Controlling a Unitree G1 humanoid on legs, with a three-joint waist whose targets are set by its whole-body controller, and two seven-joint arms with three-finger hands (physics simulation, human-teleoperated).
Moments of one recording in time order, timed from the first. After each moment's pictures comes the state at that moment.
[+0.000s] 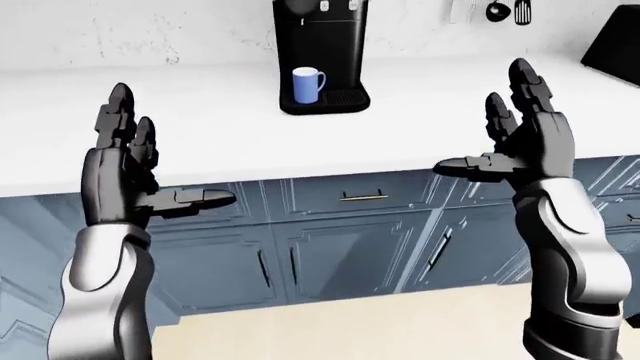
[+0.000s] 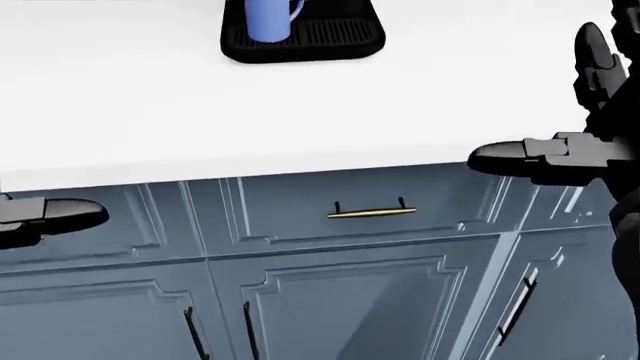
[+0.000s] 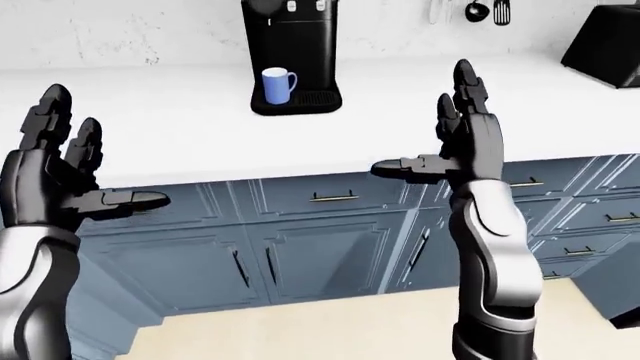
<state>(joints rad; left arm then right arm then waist) -0.29 0.27 0.34 -0.56 -0.17 0.62 -0.01 -0.44 -0.33 -0.30 -0.35 0.27 0.58 0.00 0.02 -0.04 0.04</state>
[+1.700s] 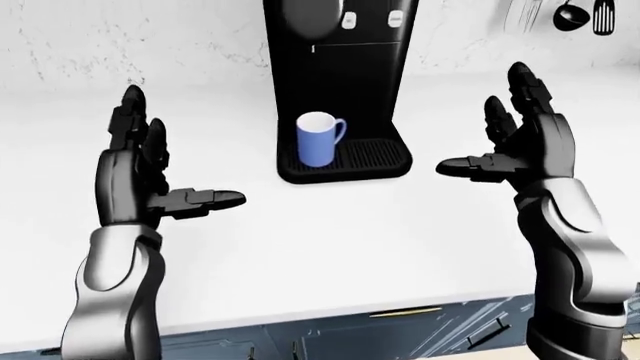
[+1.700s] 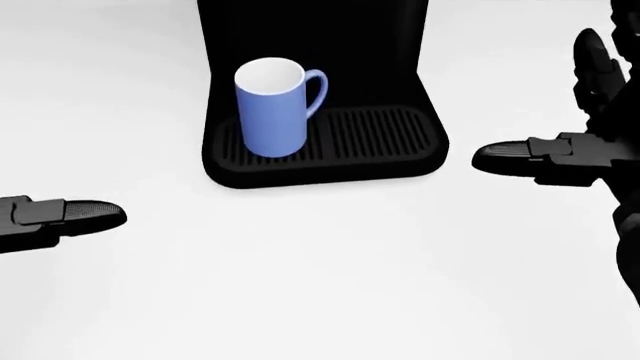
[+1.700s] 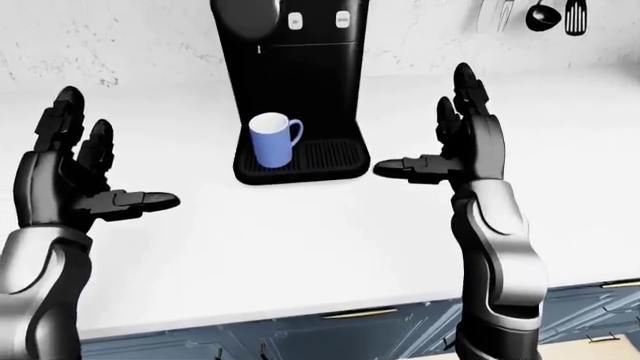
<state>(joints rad) -0.29 0.24 0.31 -0.58 -0.16 0.63 0.01 -0.45 -0.35 -0.31 -0.35 0.31 0.61 -0.01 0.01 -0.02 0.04</state>
